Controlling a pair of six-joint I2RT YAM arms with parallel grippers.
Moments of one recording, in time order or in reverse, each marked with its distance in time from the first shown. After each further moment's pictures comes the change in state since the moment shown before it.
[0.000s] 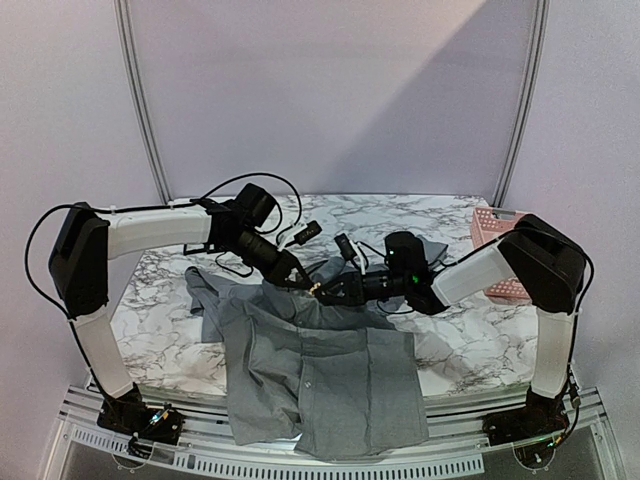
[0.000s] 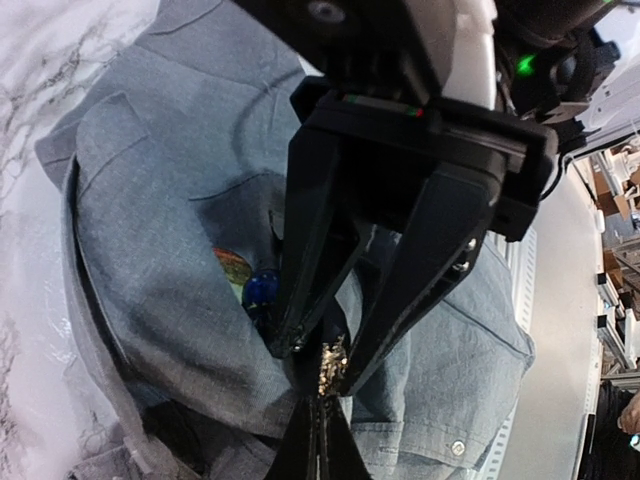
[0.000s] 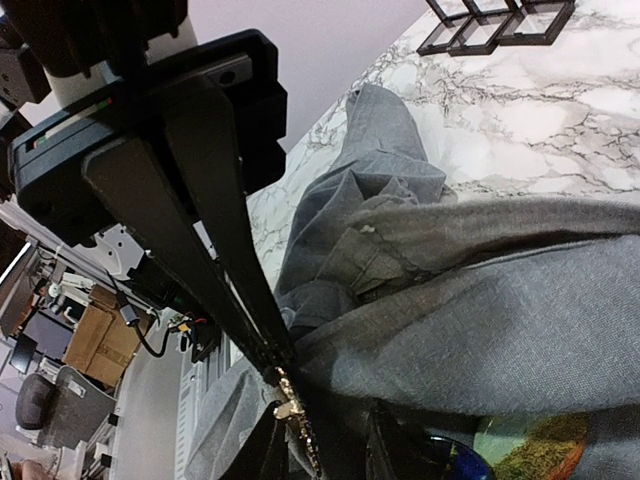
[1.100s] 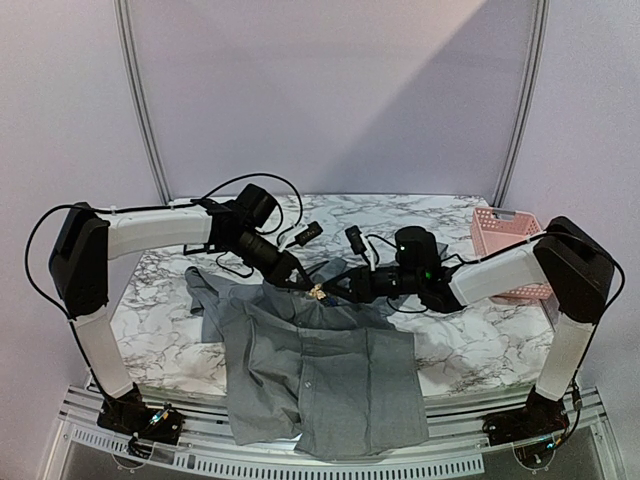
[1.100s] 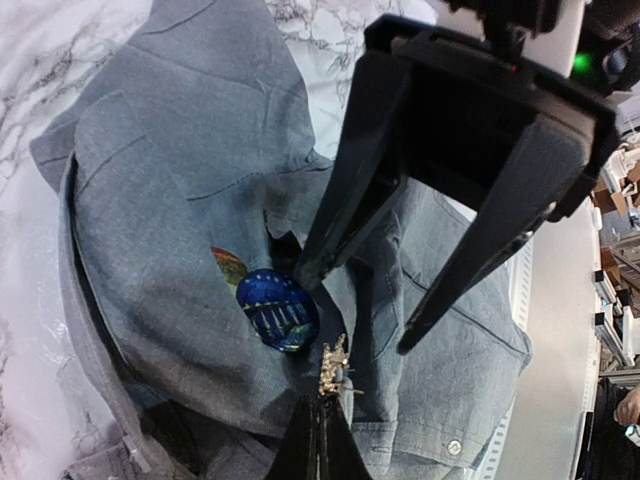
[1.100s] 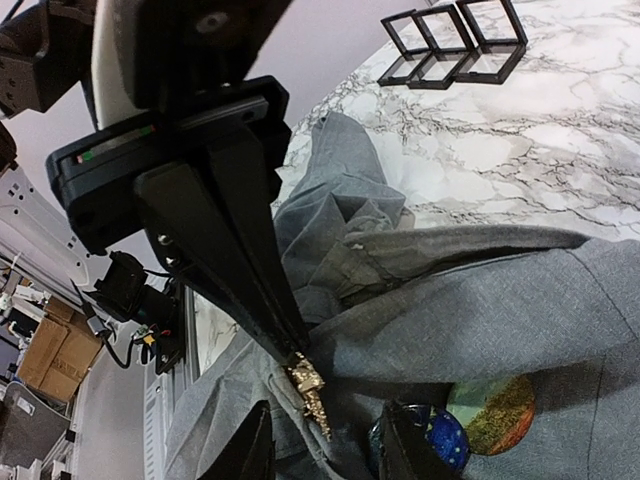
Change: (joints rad) left arm -0.005 0.000 0.000 -0.004 0.005 0.000; right arm 0.016 -0.176 -0.080 -0.126 0.159 -0.108
